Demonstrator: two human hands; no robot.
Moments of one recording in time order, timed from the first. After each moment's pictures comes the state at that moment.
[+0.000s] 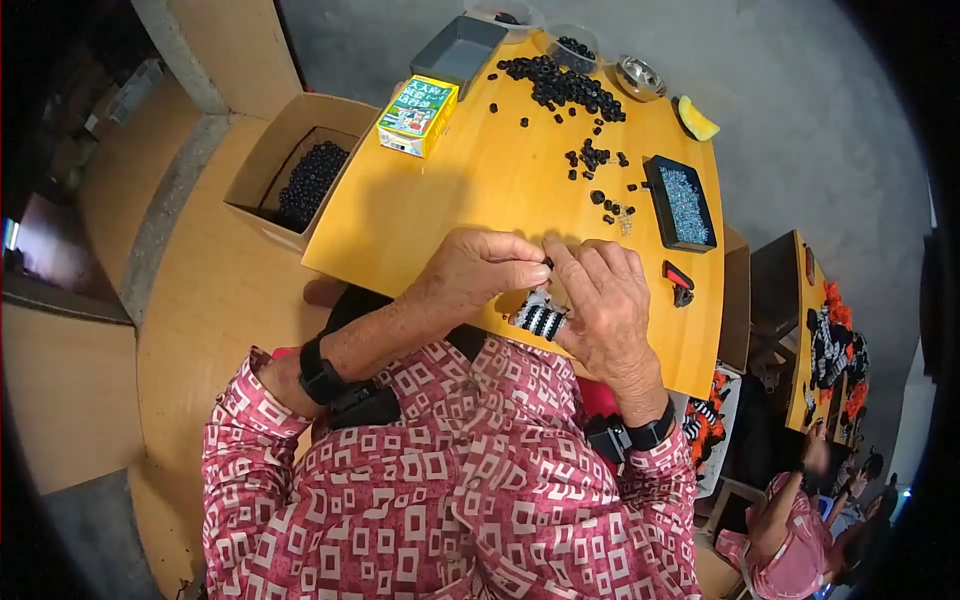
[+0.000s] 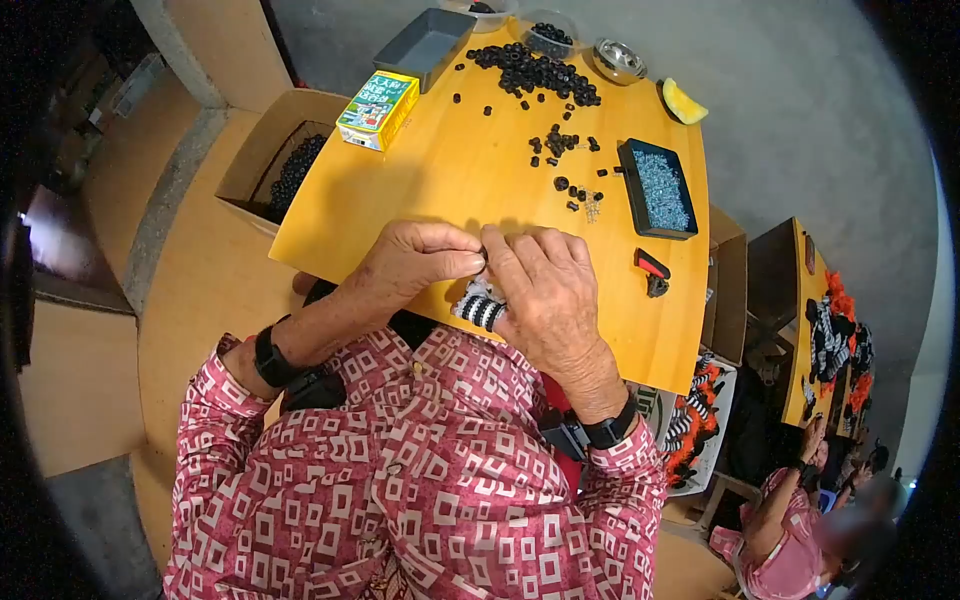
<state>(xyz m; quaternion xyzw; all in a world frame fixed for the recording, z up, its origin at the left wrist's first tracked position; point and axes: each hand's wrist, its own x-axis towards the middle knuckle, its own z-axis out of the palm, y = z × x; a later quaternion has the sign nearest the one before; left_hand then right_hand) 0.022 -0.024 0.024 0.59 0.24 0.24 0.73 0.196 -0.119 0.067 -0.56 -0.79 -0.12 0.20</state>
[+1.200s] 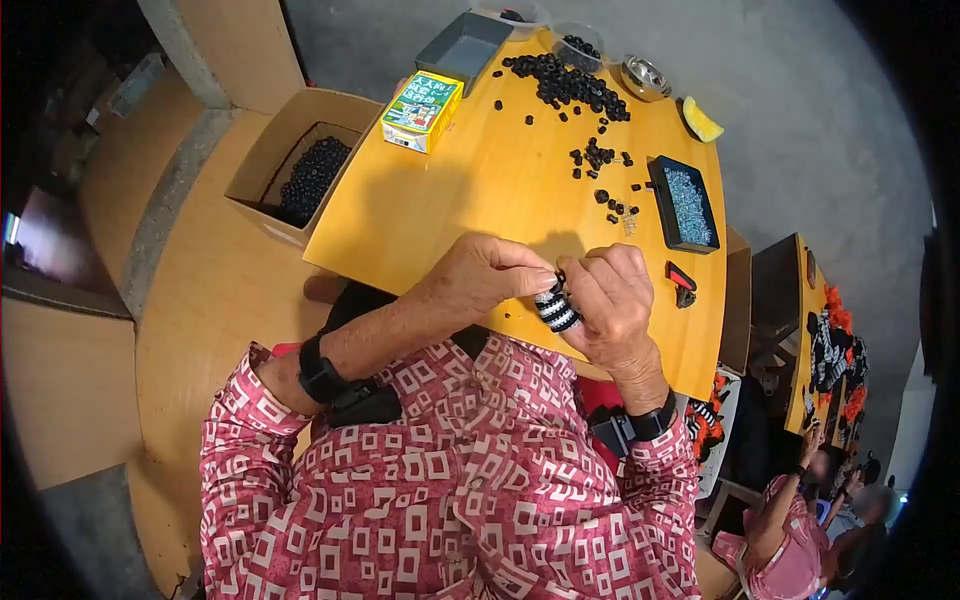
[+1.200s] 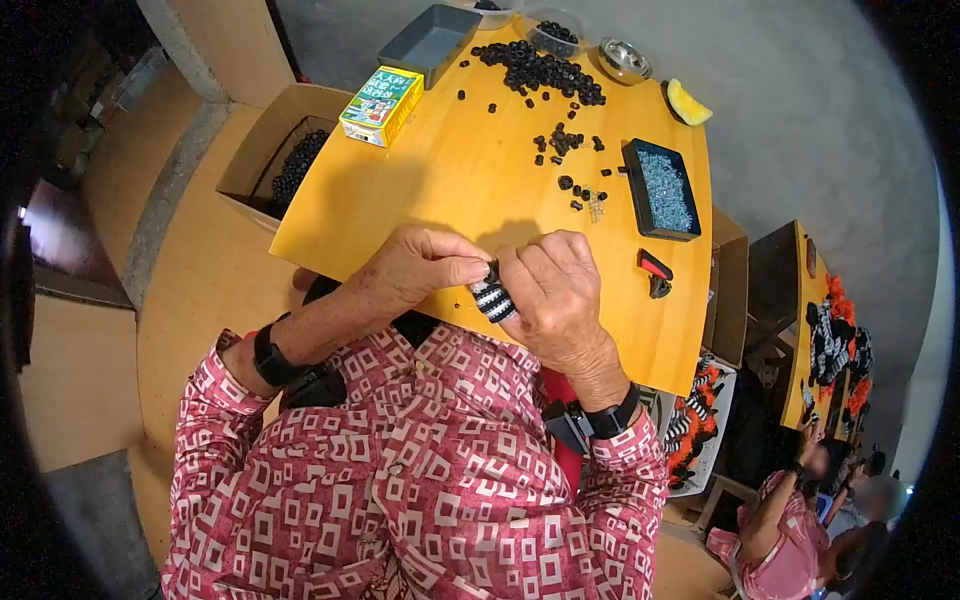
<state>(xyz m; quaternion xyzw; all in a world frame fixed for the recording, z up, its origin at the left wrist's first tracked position) 0.022 -0.023 0.017 0.59 0.22 0.20 0.75 0.207 -0.111 0.053 -0.48 -0.81 -0.16 0.28</state>
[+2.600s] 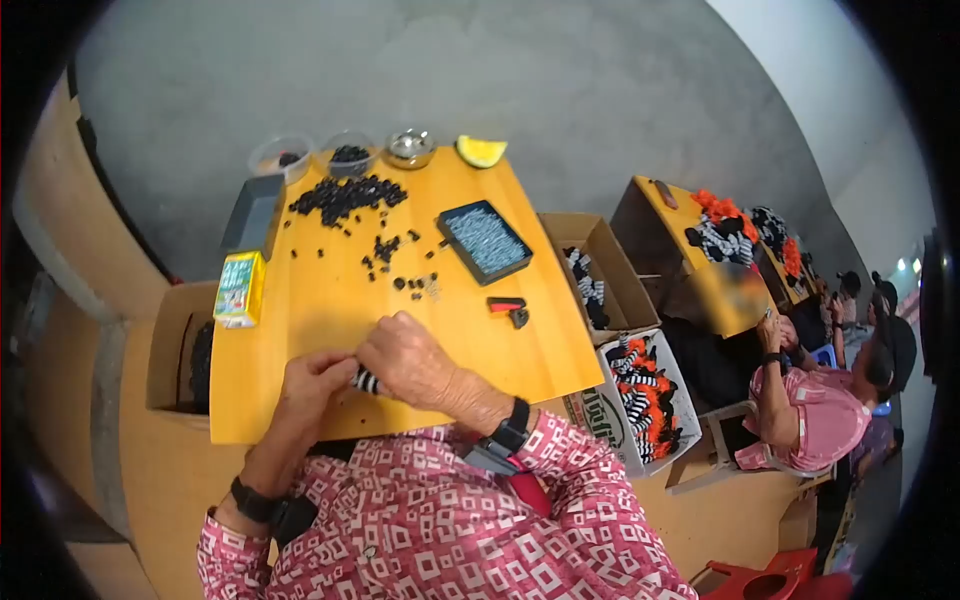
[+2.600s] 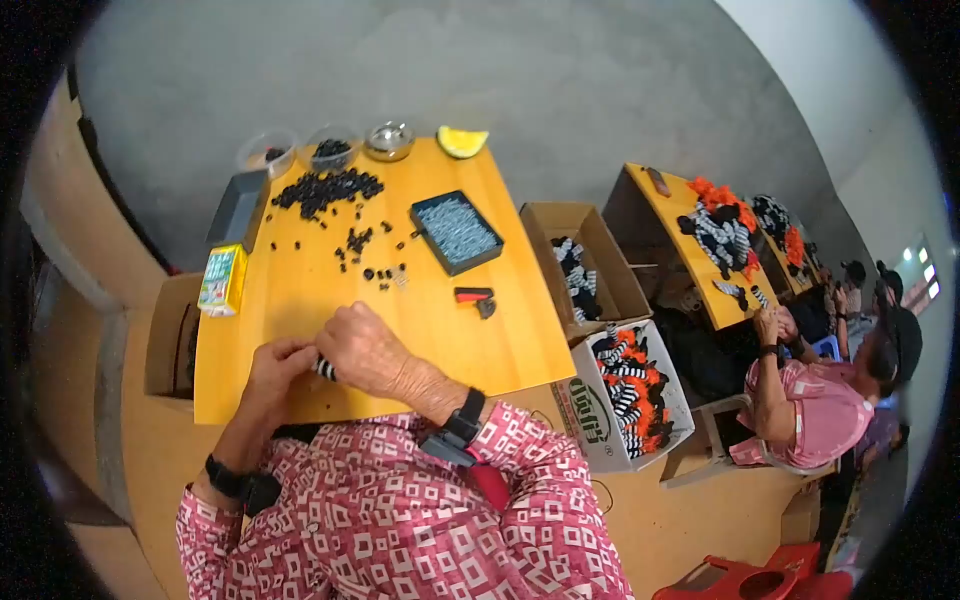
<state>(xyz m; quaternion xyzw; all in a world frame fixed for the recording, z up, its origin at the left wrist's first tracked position) 0.038 -0.011 0.019 0.55 0.28 0.23 0.75 0.215 -0.097 0.037 -0.53 -0.80 -0.13 0.26</state>
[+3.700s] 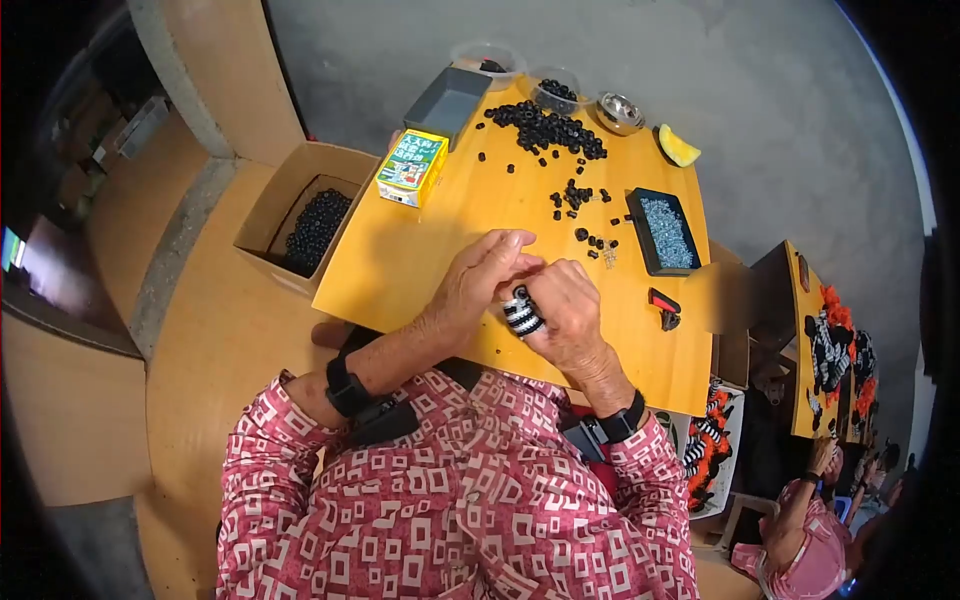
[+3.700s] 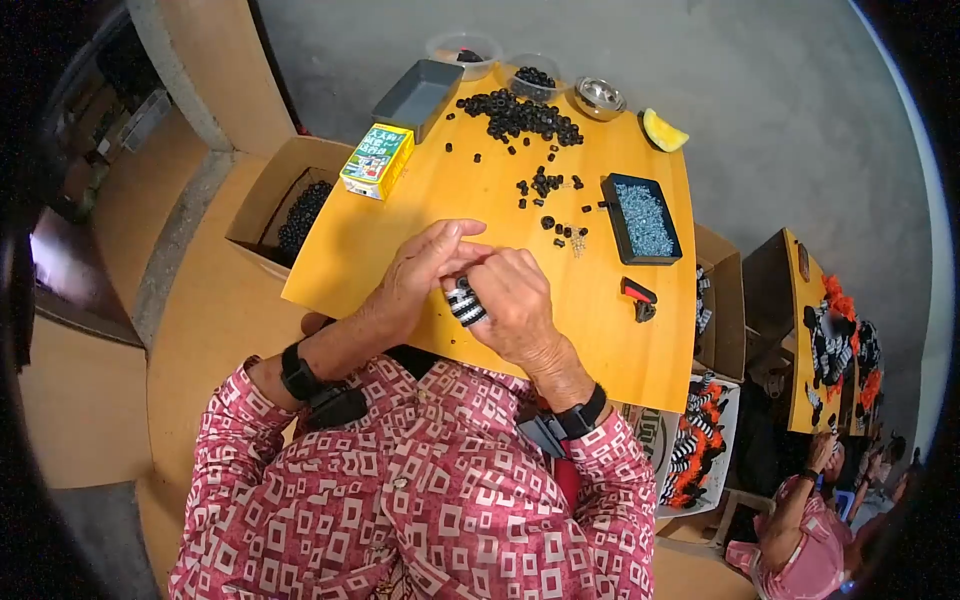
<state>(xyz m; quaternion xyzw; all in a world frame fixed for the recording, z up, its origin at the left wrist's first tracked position) 0.048 -0.017 0.032 0.50 0.25 0.34 0.76 0.193 -0.083 0.037 -0.49 -0.78 -0.10 0.38</state>
